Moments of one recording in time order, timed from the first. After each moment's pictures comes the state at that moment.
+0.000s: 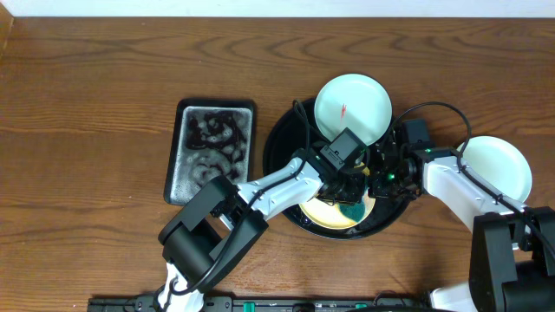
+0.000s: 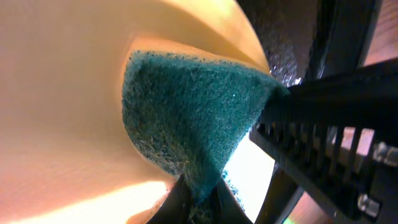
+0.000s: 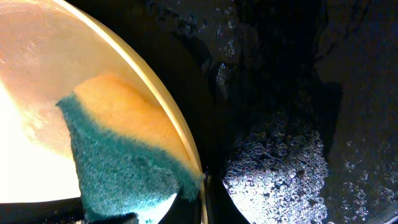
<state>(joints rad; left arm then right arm) -0.85 2.00 1.24 -0.41 0.40 -0.69 0.16 1.65 0.83 -0.62 -0.28 0.25</state>
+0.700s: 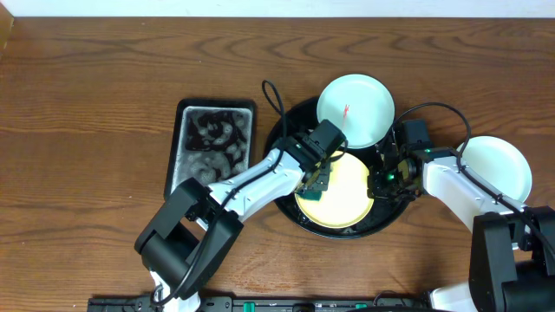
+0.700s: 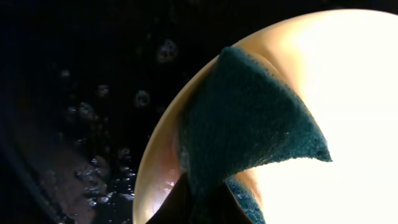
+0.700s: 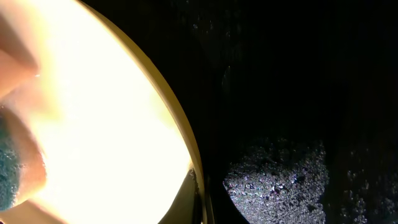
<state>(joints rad) -0.76 1.90 1.22 -0.62 -0.04 -0.60 0.16 1.65 0.82 -0.62 -0.29 0.25</state>
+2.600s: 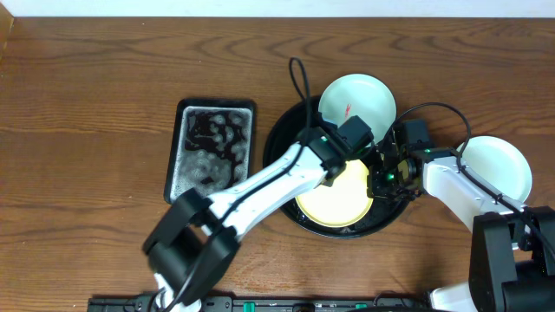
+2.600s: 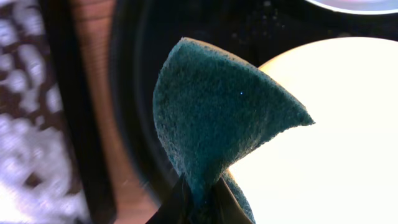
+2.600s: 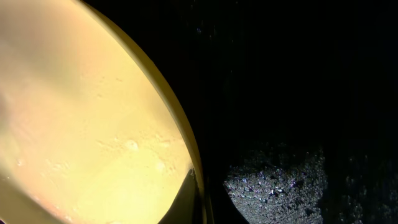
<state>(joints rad) -0.85 1.89 1.47 -0.99 -0.34 -0.56 0.16 1.65 0.82 -0.61 -0.30 0.25</state>
